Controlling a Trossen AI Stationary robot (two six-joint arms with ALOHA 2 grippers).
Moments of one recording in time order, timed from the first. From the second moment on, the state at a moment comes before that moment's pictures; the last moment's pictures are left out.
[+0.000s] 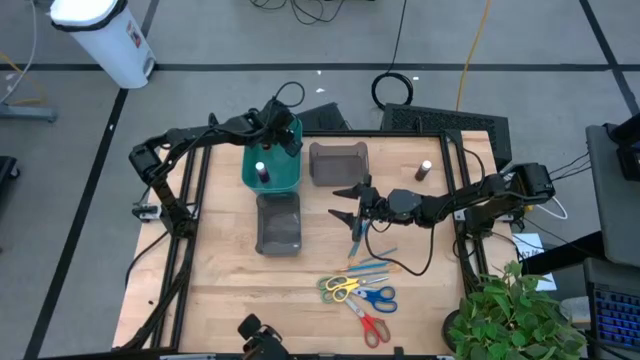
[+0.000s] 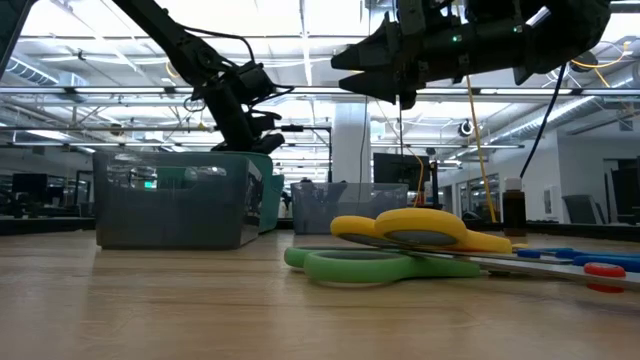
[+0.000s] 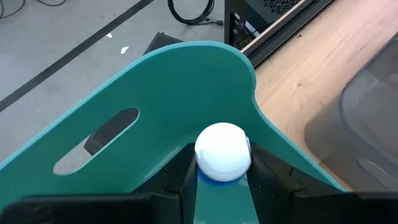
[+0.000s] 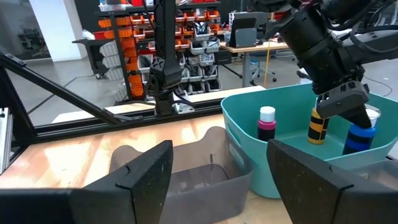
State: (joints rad) left arm 0.69 1.73 1.16 -0.28 -0.13 -0.07; right arm 0.06 1.49 0.62 0.83 0.26 0.11
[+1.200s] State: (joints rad) left arm 0.67 1.59 1.07 -0.23 -0.13 -0.03; right arm 0.06 1.49 0.62 0.84 0.26 0.07
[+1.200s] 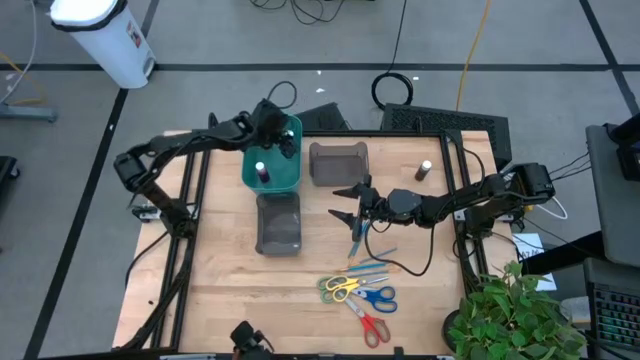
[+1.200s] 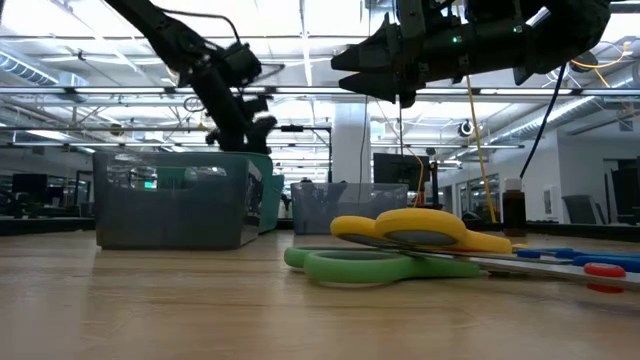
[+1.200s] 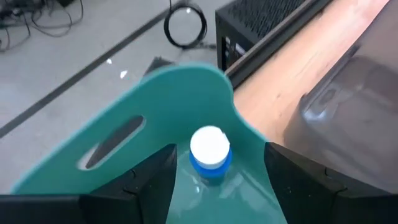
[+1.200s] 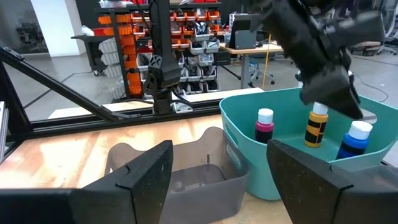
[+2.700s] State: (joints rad) left arm 0.21 0.46 0.56 -0.42 0.00 -0.06; right arm -0.01 1.06 0.61 -0.58 0.58 0.78
